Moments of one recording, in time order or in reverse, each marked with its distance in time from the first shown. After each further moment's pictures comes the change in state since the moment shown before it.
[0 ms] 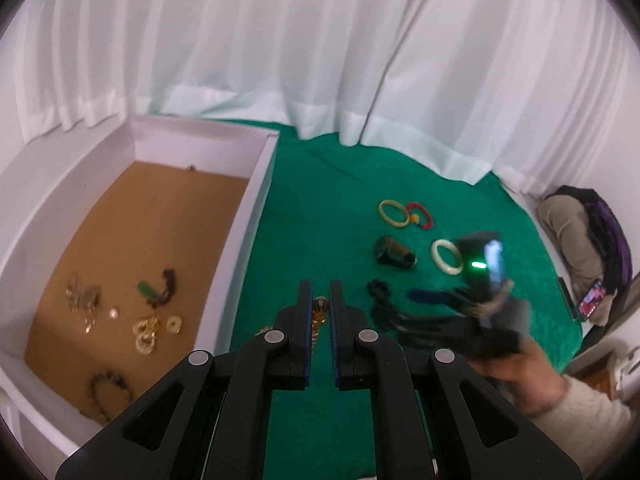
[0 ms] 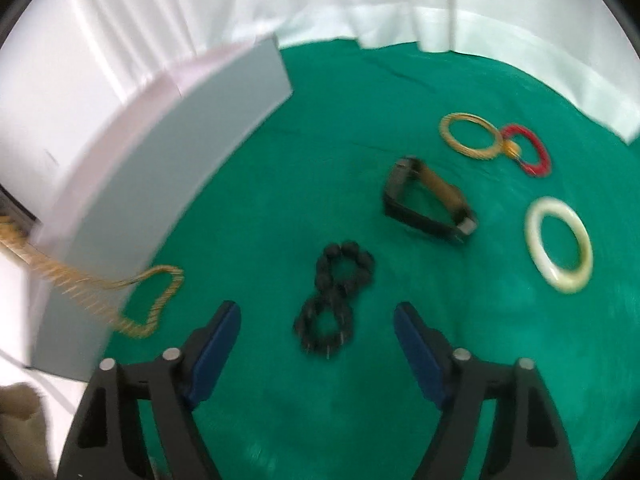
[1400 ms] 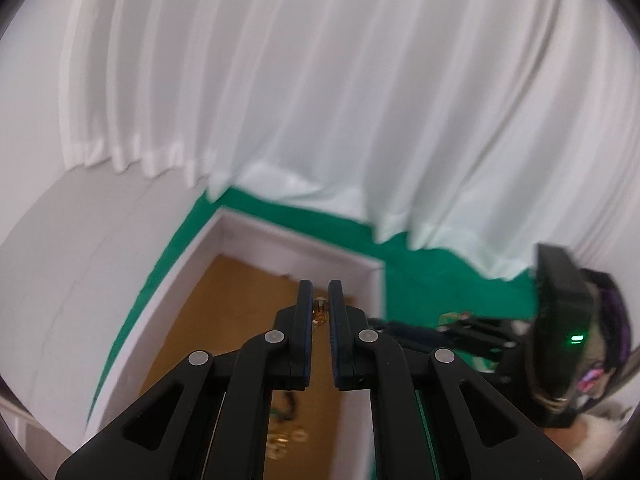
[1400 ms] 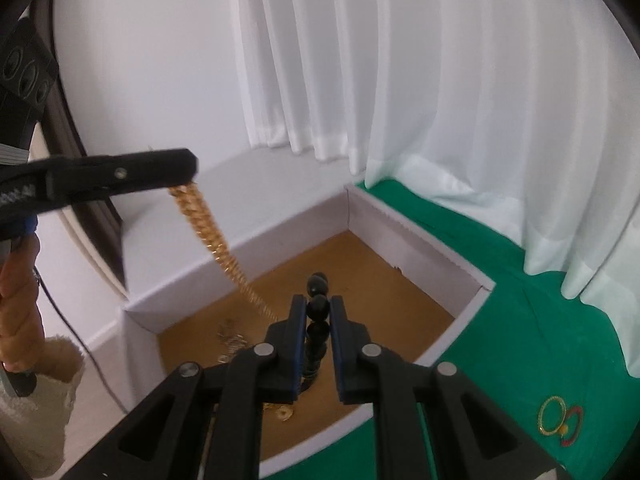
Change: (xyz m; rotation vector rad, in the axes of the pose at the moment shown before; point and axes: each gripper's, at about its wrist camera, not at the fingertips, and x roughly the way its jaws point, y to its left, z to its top) left arm -0.045 0.159 0.148 -0.125 -0.121 0.094; right arm -0.072 0.240 0.168 -0.389 -0.235 0.180
